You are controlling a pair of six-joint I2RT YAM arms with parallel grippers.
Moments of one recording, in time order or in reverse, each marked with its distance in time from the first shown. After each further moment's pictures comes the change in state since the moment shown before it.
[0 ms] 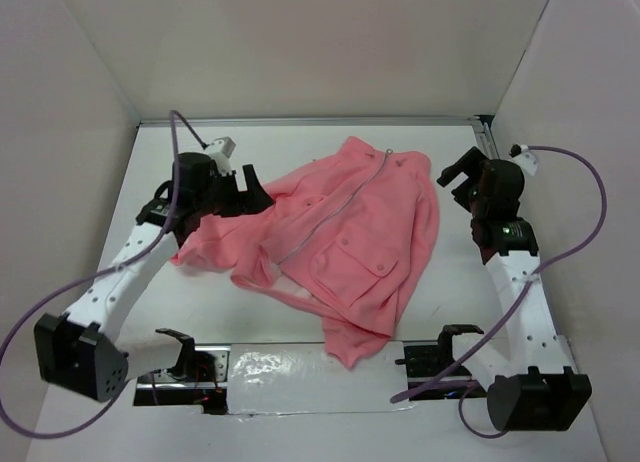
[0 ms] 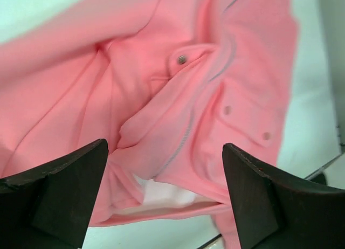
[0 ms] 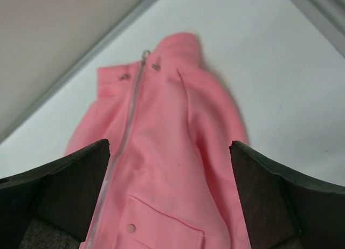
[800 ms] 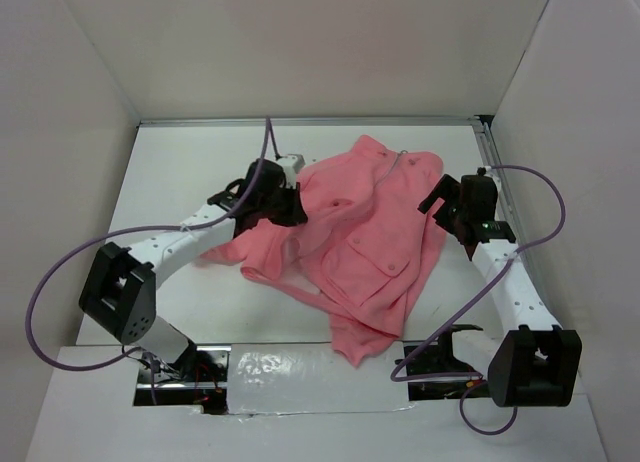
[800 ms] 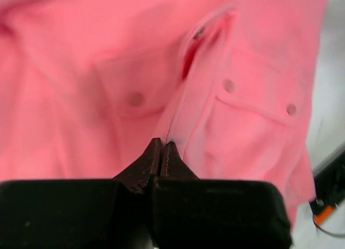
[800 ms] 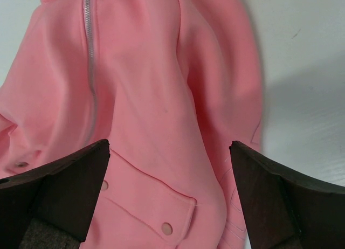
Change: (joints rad) left arm -0.326 0.317 0.077 0.143 -0.072 0.037; right arm 0.006 0.111 -0.177 0.032 -0.138 -0.023
